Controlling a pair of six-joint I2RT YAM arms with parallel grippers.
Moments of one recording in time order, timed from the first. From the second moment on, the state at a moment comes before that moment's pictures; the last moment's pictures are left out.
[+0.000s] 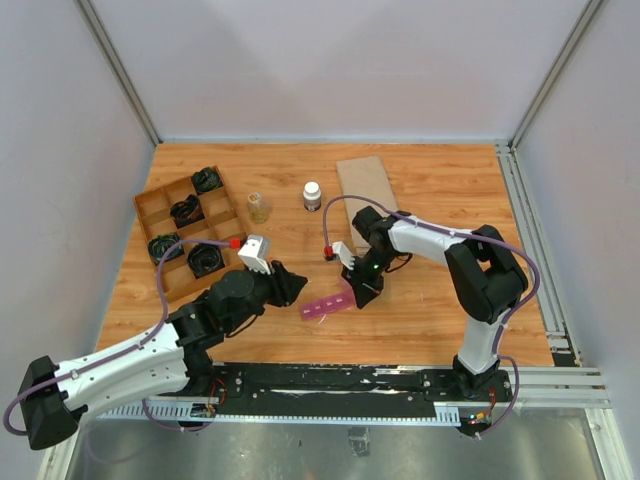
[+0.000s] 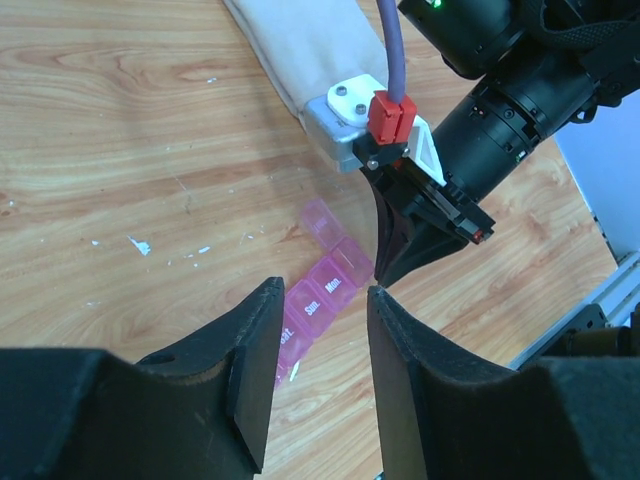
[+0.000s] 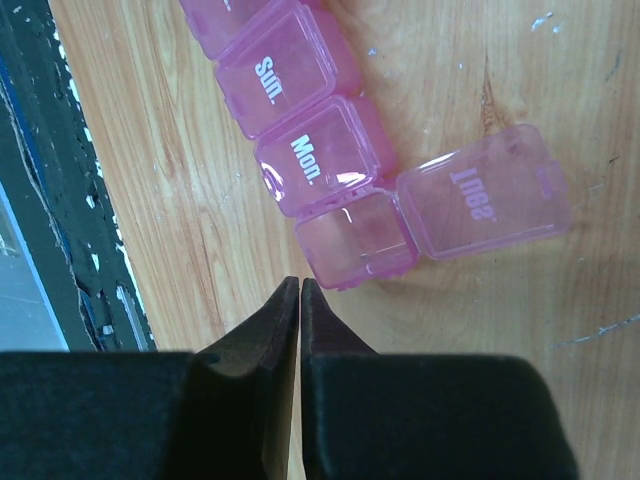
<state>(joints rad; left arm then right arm) -0.96 0.71 0.41 0.01 -0.33 -0.63 0.61 1.84 1.15 -0.86 -0.67 -0.68</state>
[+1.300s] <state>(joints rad) -0.96 1.12 0.27 0.16 0.04 -0.85 0.54 1.77 1.19 -0.95 -0.72 -0.77</state>
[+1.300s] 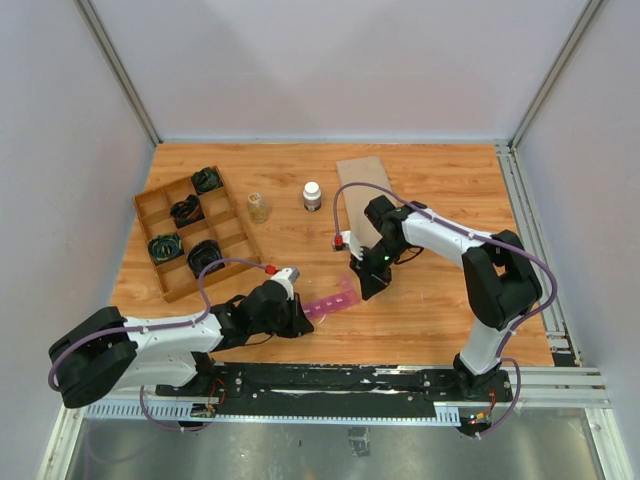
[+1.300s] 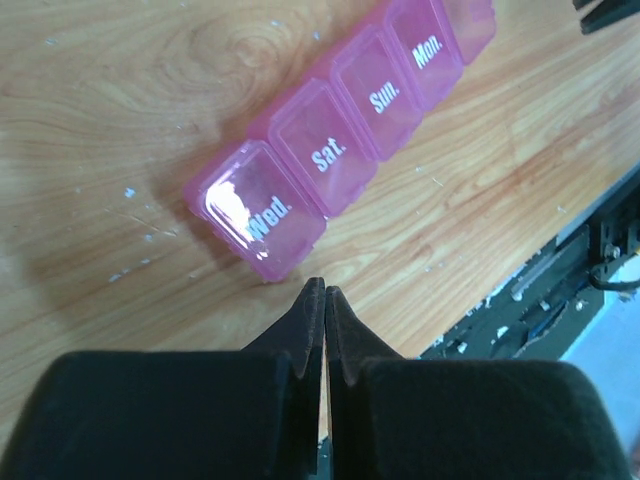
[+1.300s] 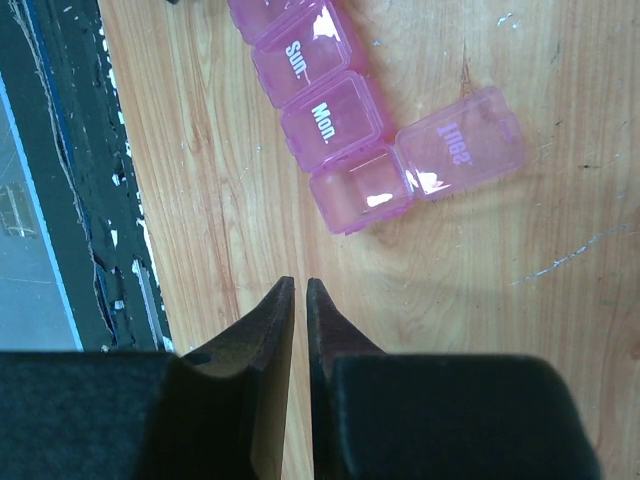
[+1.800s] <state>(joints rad) -0.96 1.13 0.27 0.21 -0.16 -0.79 0.54 1.75 1.19 -0.95 -0.72 -0.77</state>
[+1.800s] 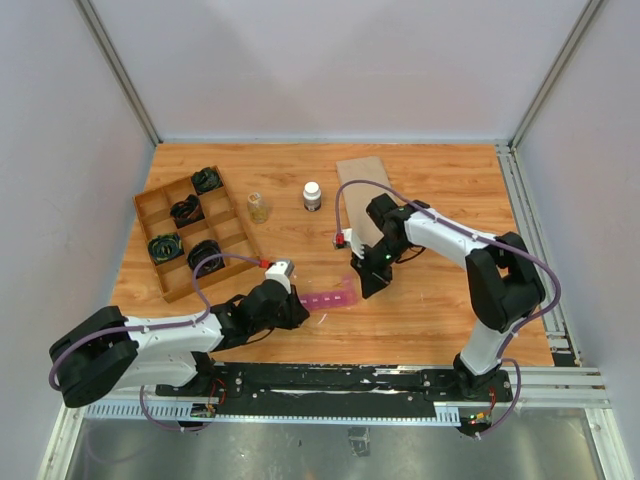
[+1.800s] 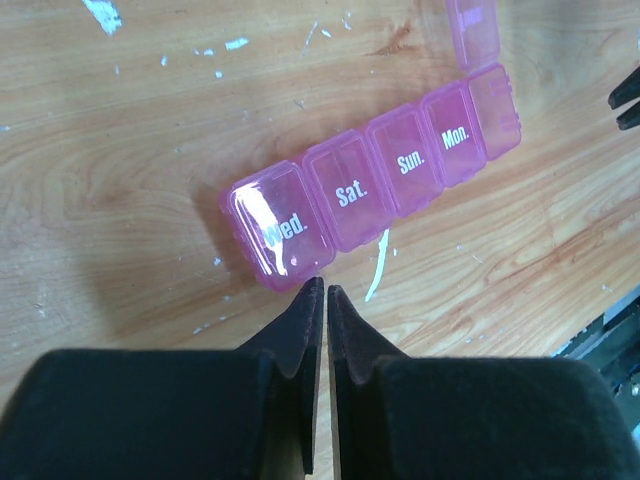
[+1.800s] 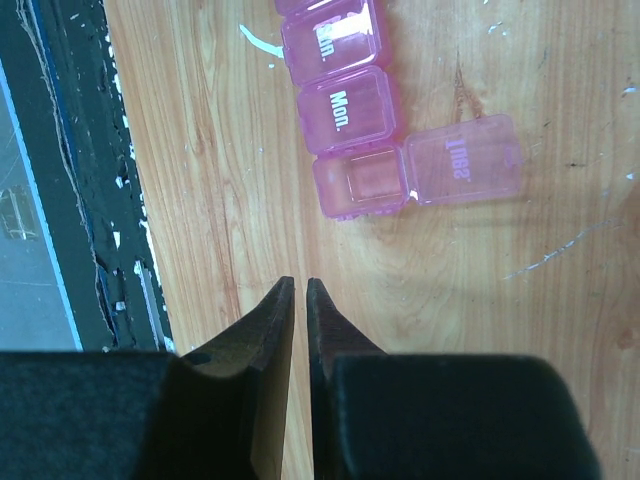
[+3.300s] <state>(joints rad) -0.51 1.64 1.22 0.08 -0.07 -0.15 0.25 1.04 0.85 -0.39 -1.14 -0.48</state>
